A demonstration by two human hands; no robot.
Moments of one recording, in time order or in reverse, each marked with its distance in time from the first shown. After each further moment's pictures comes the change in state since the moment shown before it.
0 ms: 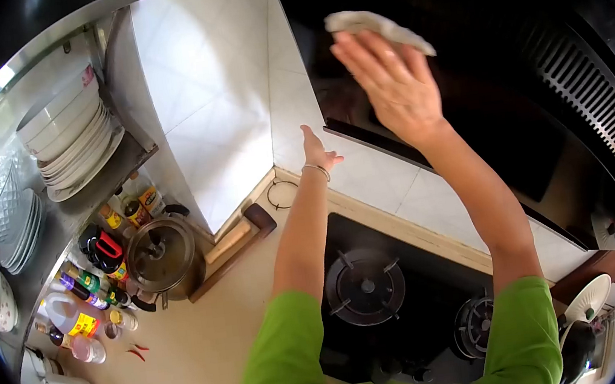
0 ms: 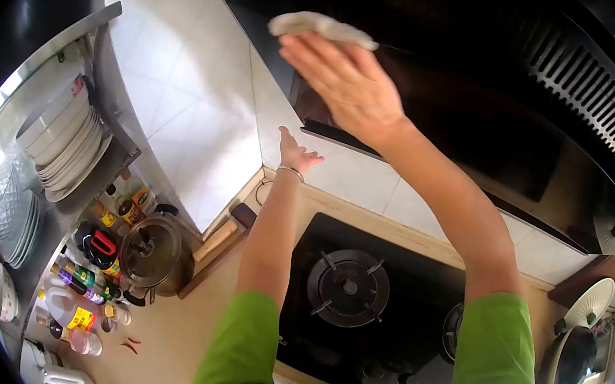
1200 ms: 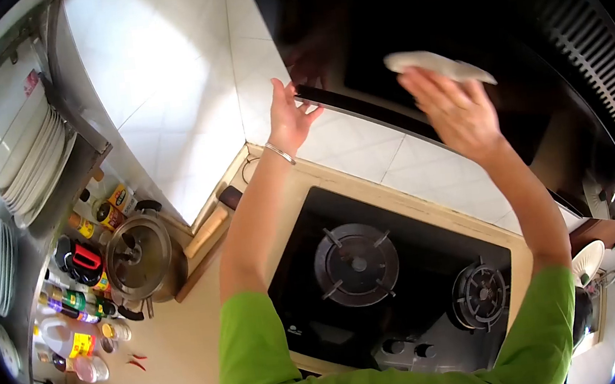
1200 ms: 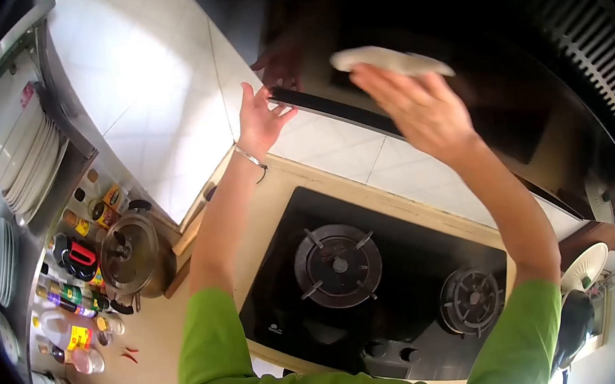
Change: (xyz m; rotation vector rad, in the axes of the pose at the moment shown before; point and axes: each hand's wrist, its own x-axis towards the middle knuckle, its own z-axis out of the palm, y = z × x) left_hand -0.021 0.021 -0.003 0.066 -0.582 0.200; right_hand -0.118 0.032 0.006 -0.065 -0.217 -0.215
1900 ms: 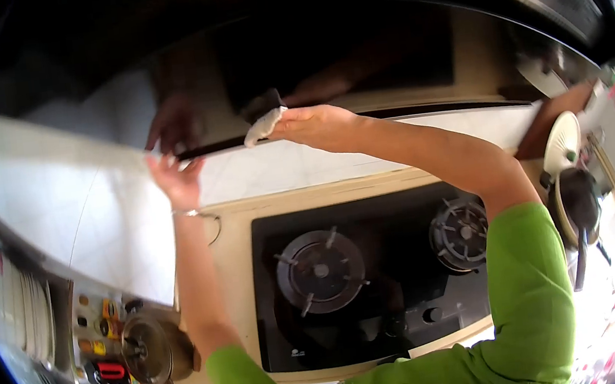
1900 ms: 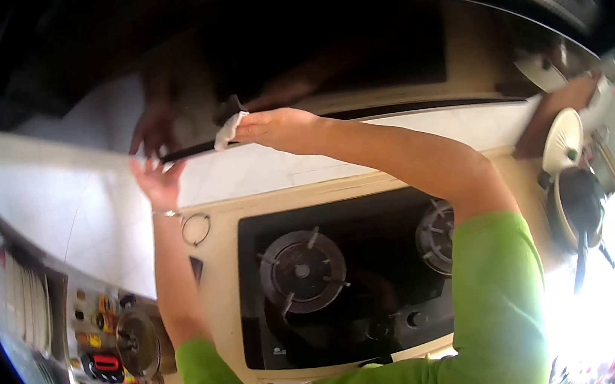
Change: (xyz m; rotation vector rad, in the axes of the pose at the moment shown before) left_hand 0.006 0.001 0.009 0.214 0.150 0.110; right_hand -0.048 -0.027 0.033 -0.034 -0.249 -0.377
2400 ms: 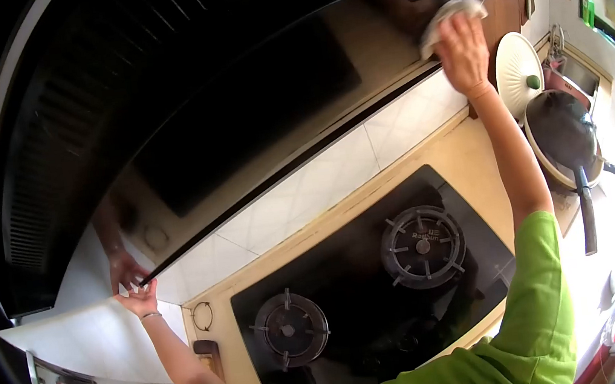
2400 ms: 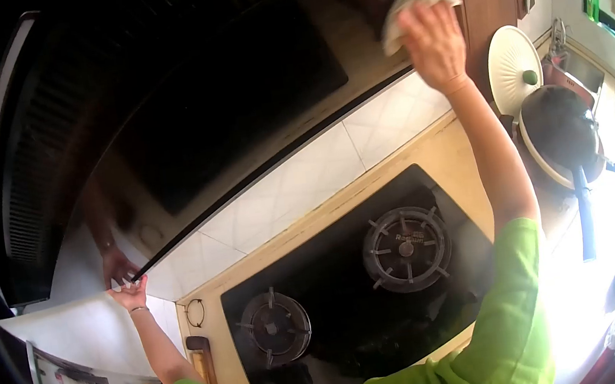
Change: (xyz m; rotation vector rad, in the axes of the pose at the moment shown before) left_hand -0.005 0.013 0.051 0.051 0.372 -0.036; right_hand -0.451 0.038 0.030 -0.069 0.110 1.349
